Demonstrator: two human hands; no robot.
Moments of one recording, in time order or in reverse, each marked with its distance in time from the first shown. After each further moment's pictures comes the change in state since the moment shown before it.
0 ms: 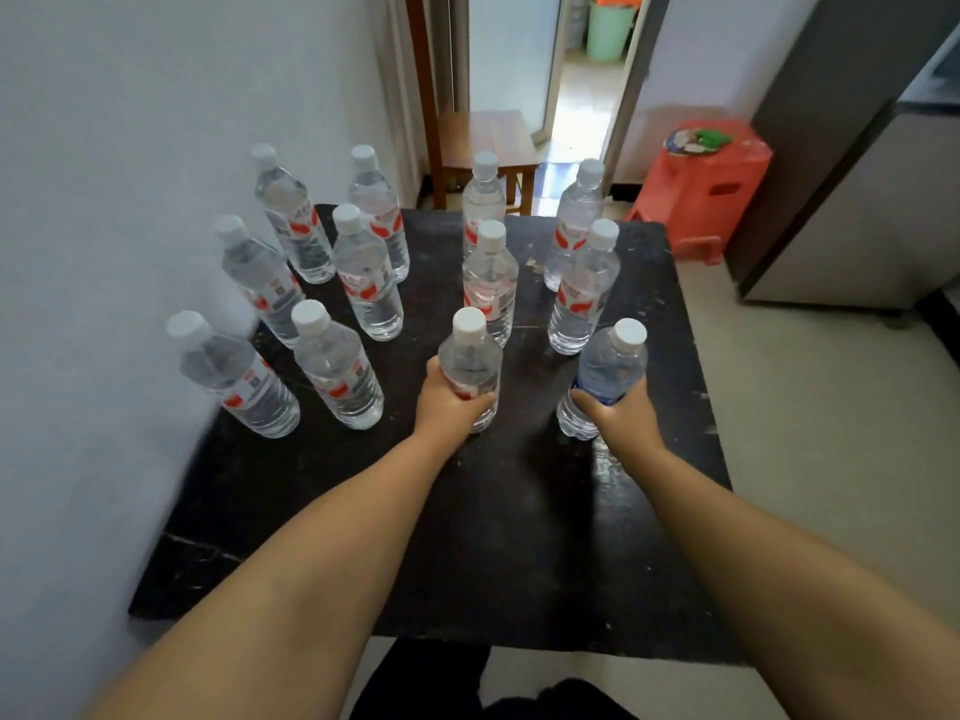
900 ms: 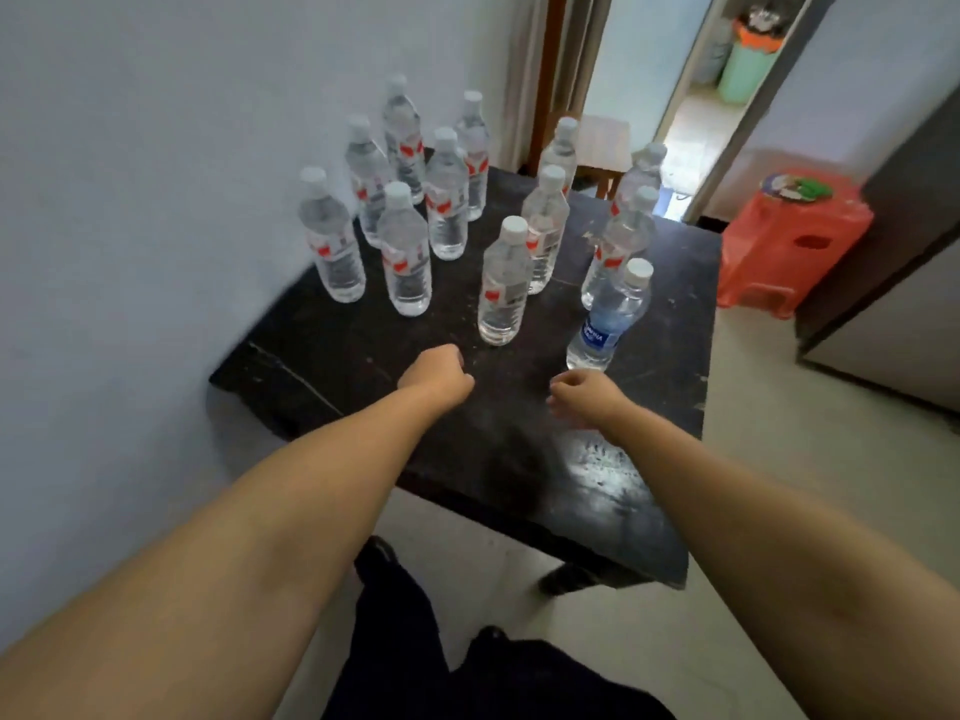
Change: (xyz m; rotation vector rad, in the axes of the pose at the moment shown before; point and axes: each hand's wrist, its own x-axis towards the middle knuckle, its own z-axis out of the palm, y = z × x) left_hand -0.146 -0.005 -0.015 0.539 0.049 -0.207; right_hand -0.093 -0.015 -0.027 -0.350 -0.586 0.072
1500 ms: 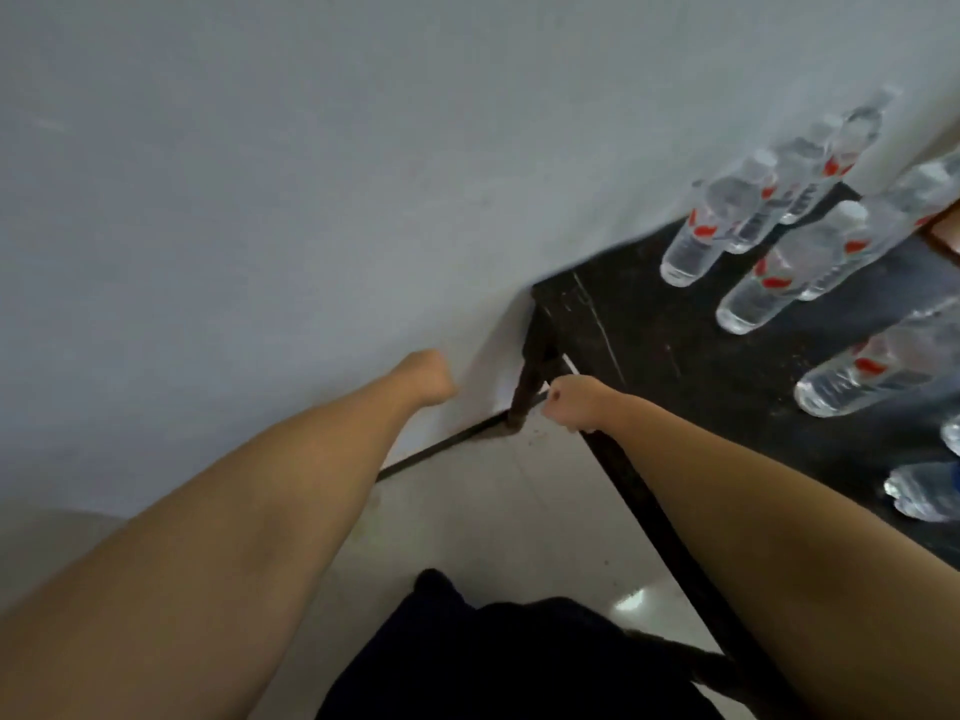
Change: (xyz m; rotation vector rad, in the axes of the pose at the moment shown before) left_hand -0.151 -0.320 -0.073 -0.165 0.024 -0.542; right_hand -0.075 -0.126 0.302 -1.102 -0.682 -0.433
